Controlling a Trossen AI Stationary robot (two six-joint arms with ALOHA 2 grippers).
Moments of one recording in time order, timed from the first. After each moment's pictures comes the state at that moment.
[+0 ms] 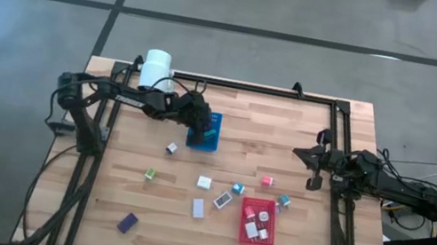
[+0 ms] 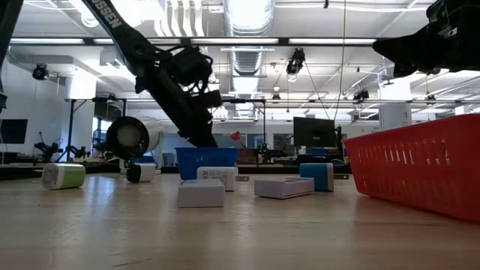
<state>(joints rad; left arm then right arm) 0.38 1.73 0.86 0.02 0.03 0.17 -0.15 0.06 0.05 0.16 -0.02 -0.11</state>
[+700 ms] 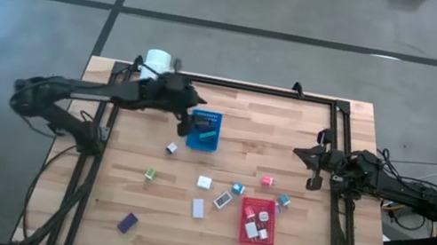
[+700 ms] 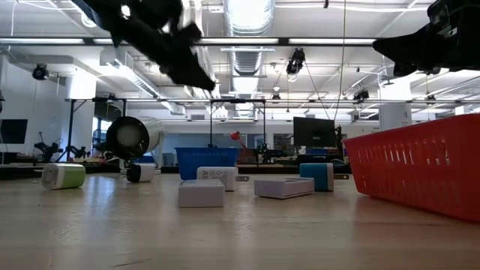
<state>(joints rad) 0.37 1.35 0.86 -0.09 0.06 0.21 -0.15 0.06 0.05 0.17 -0.03 -0.12</state>
